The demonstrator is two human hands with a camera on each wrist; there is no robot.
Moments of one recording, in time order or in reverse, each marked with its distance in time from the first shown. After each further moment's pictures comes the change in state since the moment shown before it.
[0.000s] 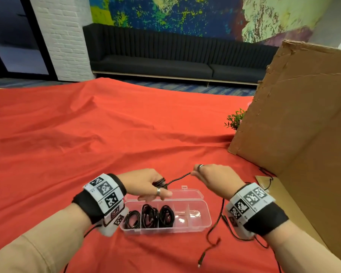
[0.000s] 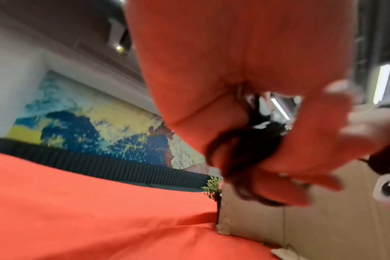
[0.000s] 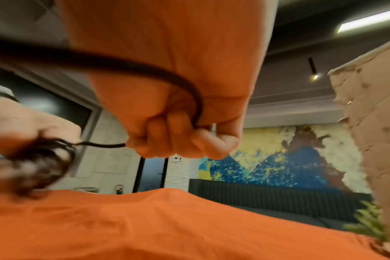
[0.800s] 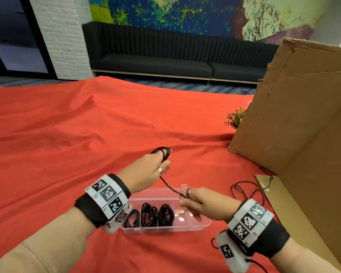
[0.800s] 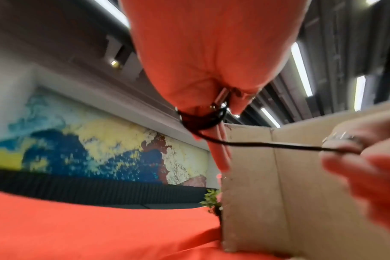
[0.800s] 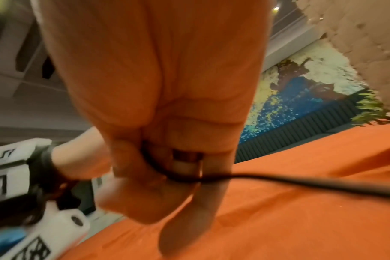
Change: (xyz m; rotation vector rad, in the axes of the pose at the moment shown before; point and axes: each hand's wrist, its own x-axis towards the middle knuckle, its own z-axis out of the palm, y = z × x) left_hand 0.004 0.008 0.004 0.321 0.533 0.133; right_hand -0.020 -0.021 0.020 0.594 -0.346 -0.240
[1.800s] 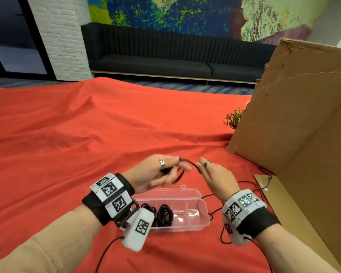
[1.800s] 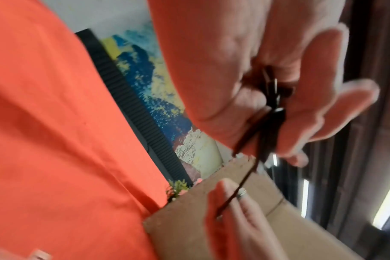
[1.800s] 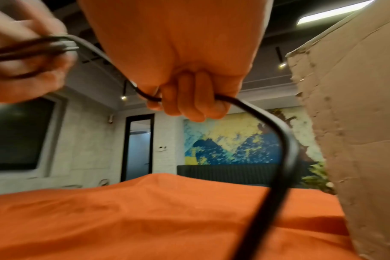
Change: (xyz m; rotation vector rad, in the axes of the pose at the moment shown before) left_hand 0.005 0.027 0.000 -1.211 -0.265 -0.085; right_hand 0.007 0.023 -0.020 -0.288 0.601 0.302
